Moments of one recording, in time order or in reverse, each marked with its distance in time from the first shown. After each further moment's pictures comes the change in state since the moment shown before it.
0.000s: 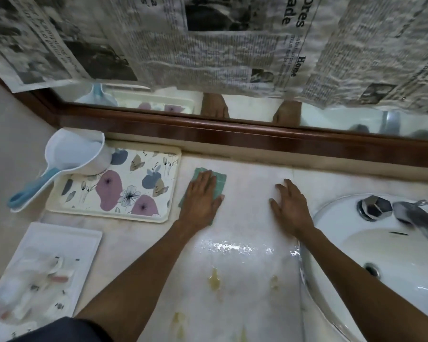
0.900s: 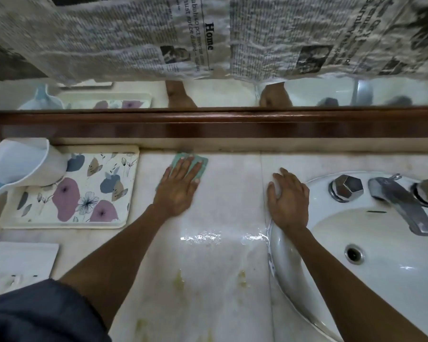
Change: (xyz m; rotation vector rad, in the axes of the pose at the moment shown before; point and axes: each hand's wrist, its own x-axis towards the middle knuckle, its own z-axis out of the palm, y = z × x) left_hand 0.043 0.026 0.020 0.236 -0.086 0.072; right_hand -0.015 0.066 -0.005 0.123 0.316 0.160
